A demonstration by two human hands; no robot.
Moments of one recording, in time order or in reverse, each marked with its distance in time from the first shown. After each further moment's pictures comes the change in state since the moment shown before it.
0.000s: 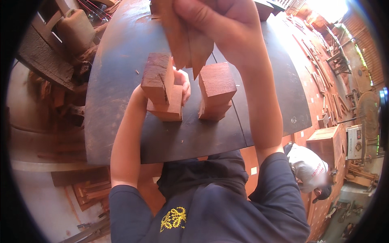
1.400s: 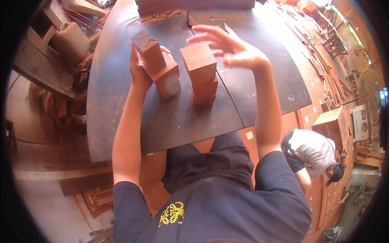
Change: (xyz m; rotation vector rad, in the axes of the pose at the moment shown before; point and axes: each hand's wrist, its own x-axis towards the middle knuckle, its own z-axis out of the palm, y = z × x) left_hand -0.008 0.003 -0.009 0.238 0.582 0.467; right_hand -0.117 -0.010 -0.073 -0.007 -0.347 0.611
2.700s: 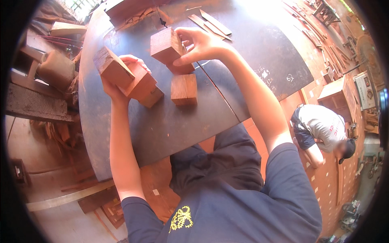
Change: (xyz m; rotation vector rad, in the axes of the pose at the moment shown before) left_hand 0.005 -0.007 -0.001 0.053 -0.245 0.098; right_hand -0.003 0.051 0.000 -0.236 0.304 0.259
